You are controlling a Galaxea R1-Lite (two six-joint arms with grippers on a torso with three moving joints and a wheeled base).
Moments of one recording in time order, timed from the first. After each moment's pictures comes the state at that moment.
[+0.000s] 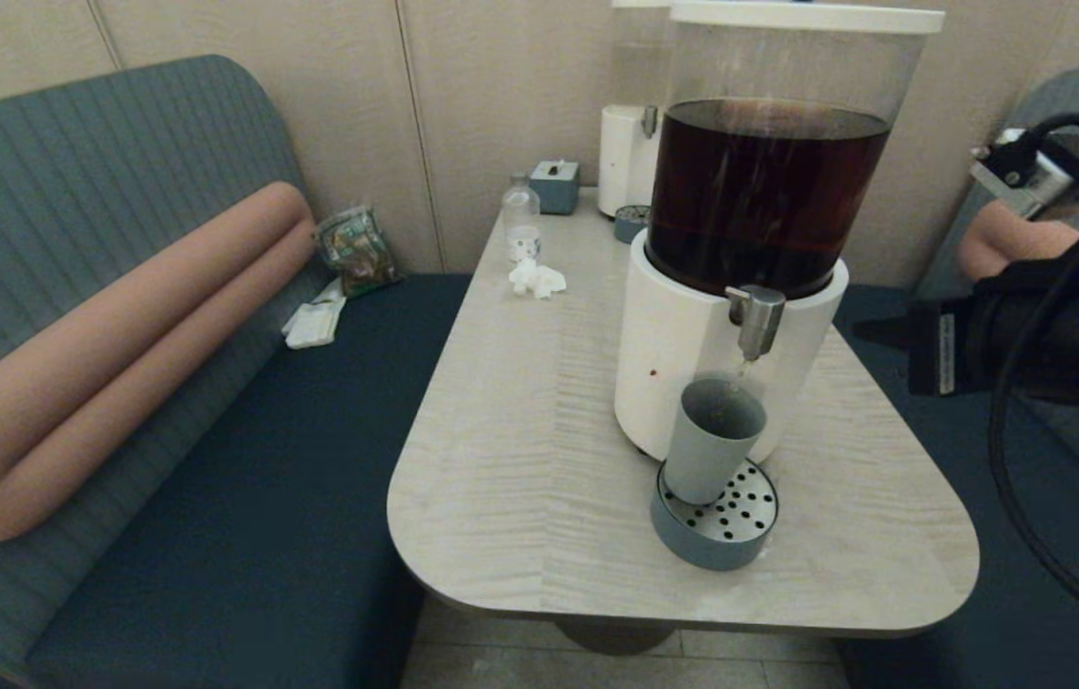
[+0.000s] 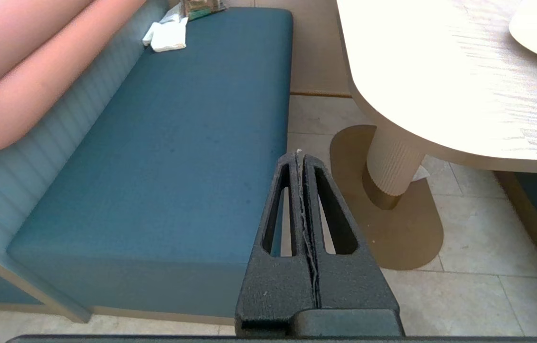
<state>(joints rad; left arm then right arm) -0.01 0.00 -0.01 0.00 0.00 -0.04 0.46 1.38 -1.10 0.08 -0.15 0.11</state>
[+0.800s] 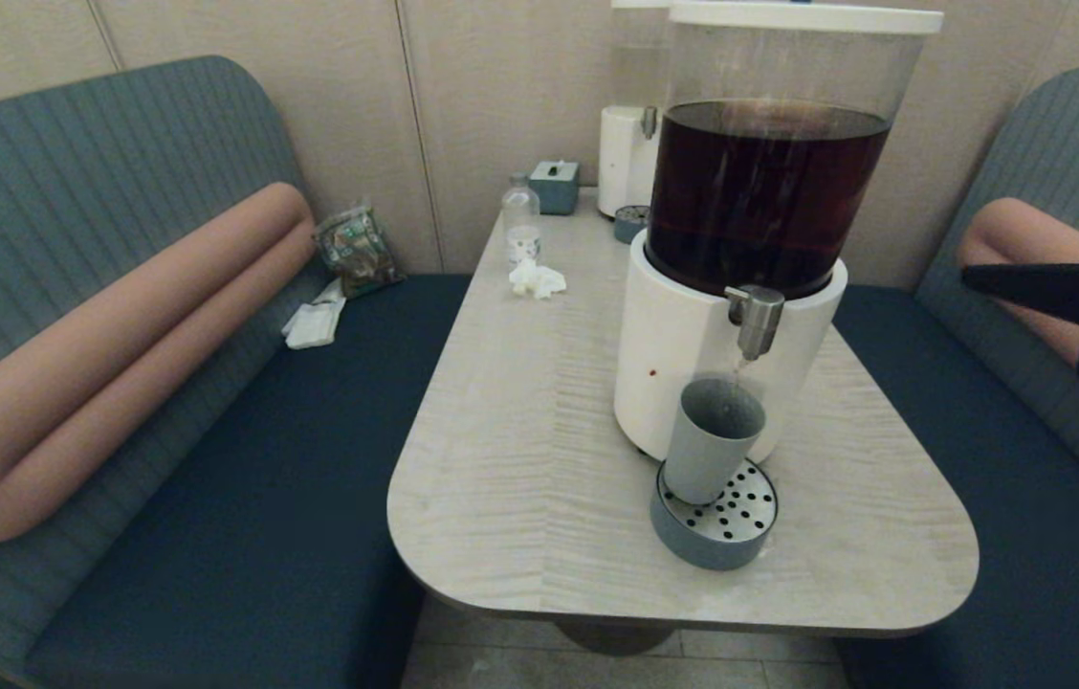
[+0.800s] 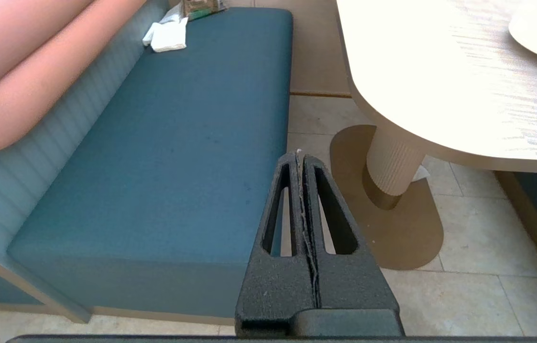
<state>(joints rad) -0.01 0.00 -0.01 0.00 0.00 -0.04 0.49 1.20 -1.12 0.12 -0.16 0.08</state>
